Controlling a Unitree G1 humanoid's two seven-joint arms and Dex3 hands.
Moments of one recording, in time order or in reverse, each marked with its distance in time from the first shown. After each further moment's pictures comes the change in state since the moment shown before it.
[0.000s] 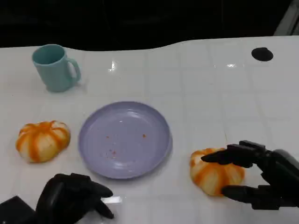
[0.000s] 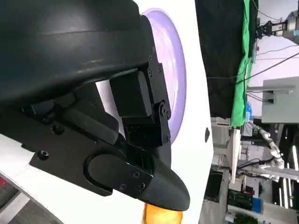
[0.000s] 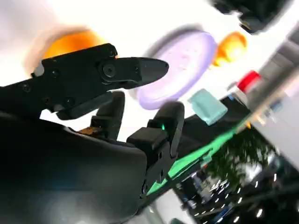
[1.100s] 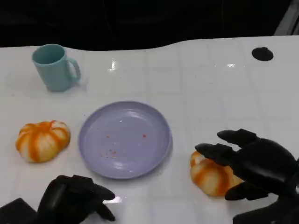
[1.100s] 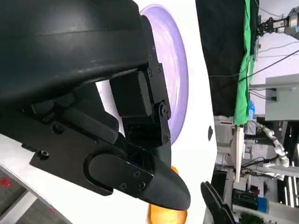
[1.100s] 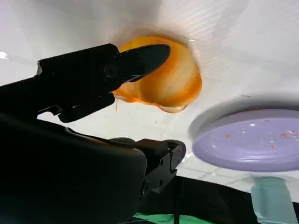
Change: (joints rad) left arm 0.020 -0.003 -0.012 -0.024 0.026 -0.007 0.021; right arm -0.189 -0.121 0.263 -0.015 -0.536 0.360 -0.068
